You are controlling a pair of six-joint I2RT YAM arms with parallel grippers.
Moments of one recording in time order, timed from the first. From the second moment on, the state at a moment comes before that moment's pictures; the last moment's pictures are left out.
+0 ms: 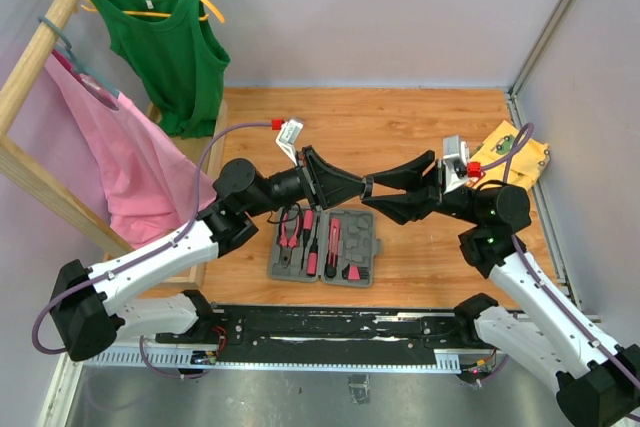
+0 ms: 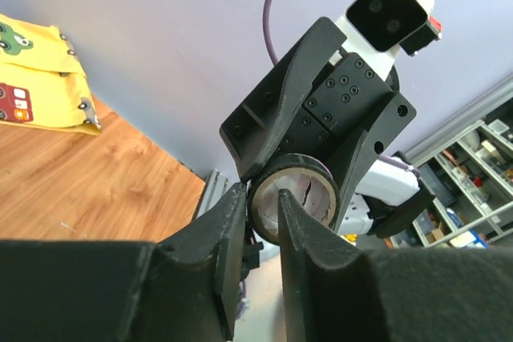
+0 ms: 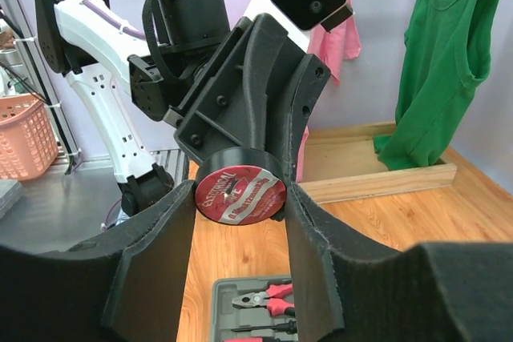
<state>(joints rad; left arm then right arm) -0.86 1.12 0.85 0.54 0.40 -0.88 0.48 0.80 0.65 0.69 -0.88 0.44</state>
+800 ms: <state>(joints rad) -0.85 0.99 0.83 -0.02 -0.05 -0.66 0.48 0.83 0.78 -0.09 -0.38 0.19</state>
